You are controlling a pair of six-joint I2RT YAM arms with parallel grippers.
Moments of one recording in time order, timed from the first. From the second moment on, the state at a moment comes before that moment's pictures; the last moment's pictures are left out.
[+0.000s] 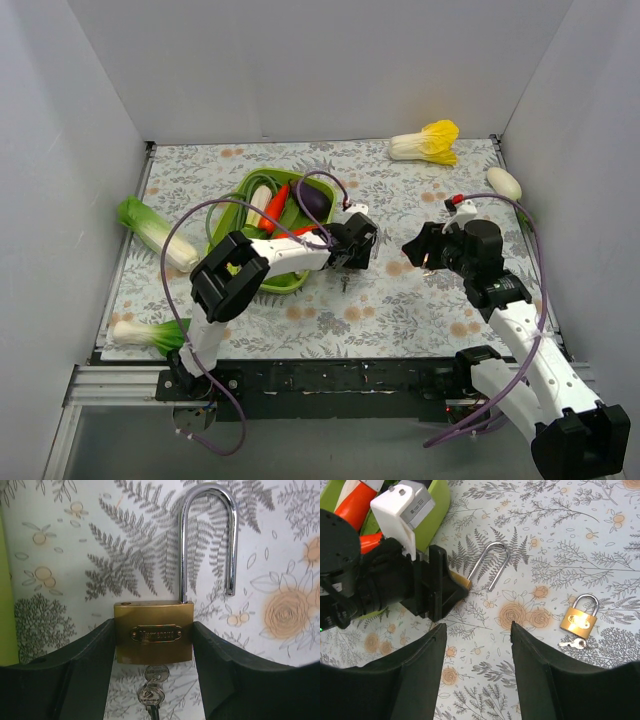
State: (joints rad) left arm -0.92 2.02 1.35 -0.23 -0.30 -0.57; right arm 0.26 0.81 0.61 -0.25 -0.25 0.30
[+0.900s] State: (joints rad) left arm -0.90 2.27 1.76 -0.38 -0.35 -0.38; right arm 0.26 0.68 0.61 -0.36 -0.14 0.28
